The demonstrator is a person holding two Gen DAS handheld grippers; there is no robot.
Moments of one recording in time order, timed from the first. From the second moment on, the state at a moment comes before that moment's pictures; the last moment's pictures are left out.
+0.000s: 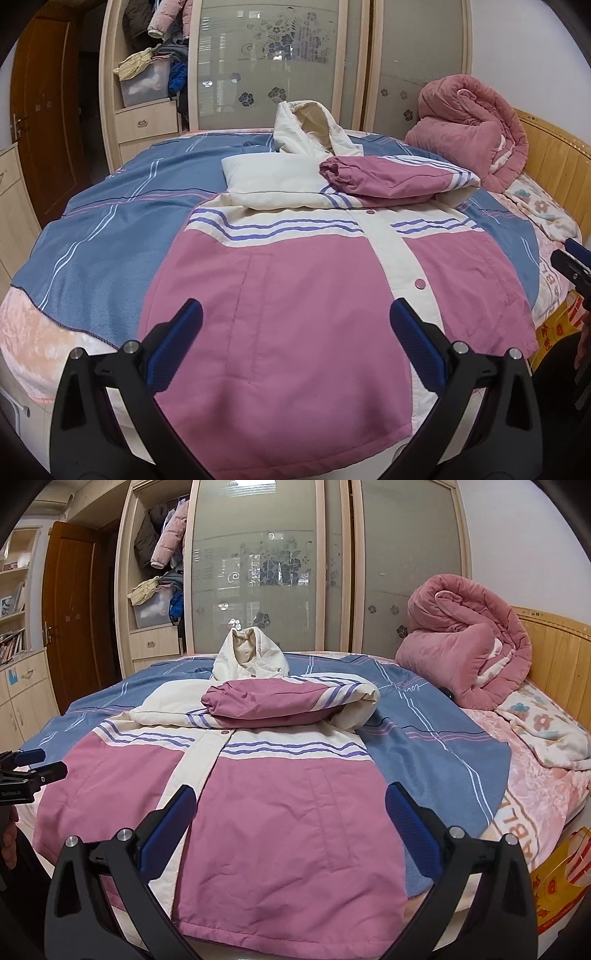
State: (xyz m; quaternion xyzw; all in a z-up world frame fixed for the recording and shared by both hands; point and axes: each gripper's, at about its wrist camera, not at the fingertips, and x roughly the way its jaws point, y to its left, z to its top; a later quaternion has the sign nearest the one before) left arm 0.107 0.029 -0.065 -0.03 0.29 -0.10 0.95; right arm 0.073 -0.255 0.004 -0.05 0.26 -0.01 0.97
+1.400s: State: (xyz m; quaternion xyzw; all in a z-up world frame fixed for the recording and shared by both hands) left arm 0.099 0.011 -0.059 -0.05 0.27 -0.16 0.95; right arm 0.076 -0.254 0.002 -0.04 0.25 0.00 0.97
